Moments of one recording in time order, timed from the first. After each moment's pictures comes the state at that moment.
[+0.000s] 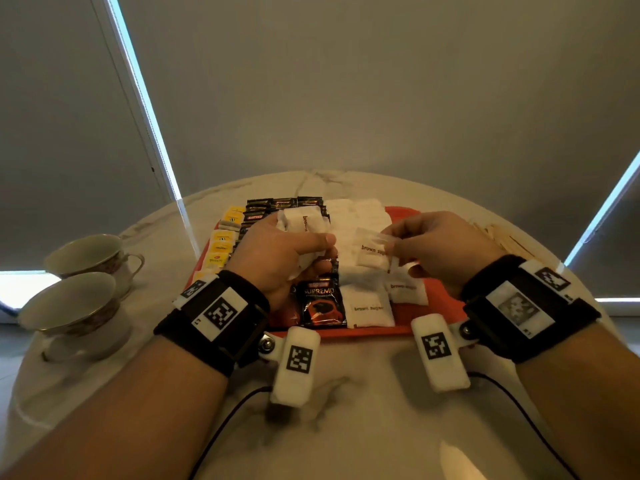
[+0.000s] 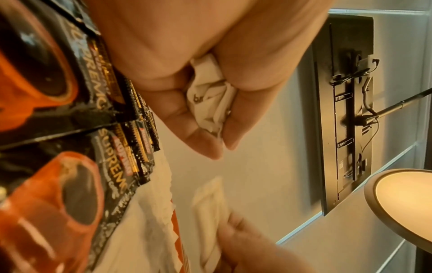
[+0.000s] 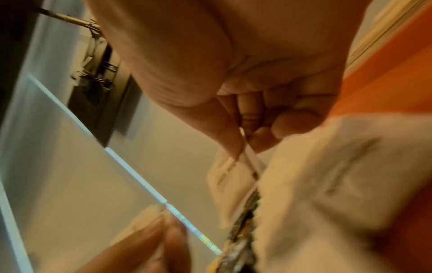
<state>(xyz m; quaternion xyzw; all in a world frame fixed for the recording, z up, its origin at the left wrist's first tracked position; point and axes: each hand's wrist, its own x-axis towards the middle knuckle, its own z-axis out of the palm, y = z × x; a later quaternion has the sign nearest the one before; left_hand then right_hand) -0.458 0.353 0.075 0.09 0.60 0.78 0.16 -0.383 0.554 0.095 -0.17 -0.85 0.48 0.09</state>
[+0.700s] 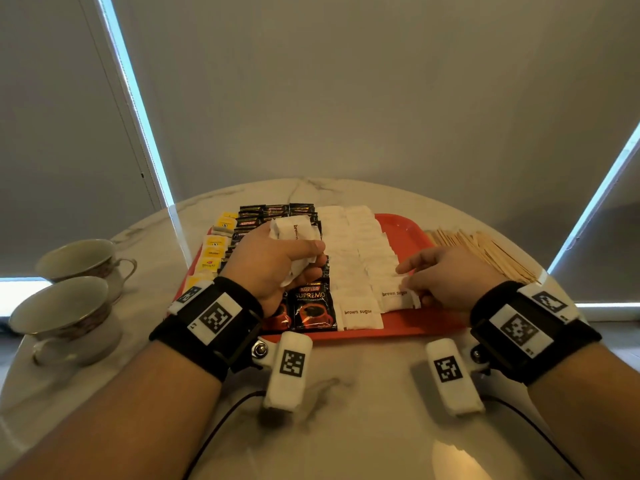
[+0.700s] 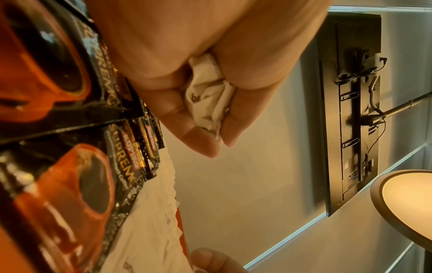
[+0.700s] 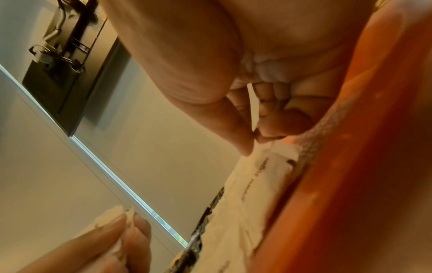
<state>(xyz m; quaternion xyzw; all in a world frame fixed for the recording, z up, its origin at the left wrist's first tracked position) -0.452 0.354 0.075 0.07 0.61 0.77 0.15 -0.358 0.576 0.079 -0.27 -0.86 0.44 0.03</state>
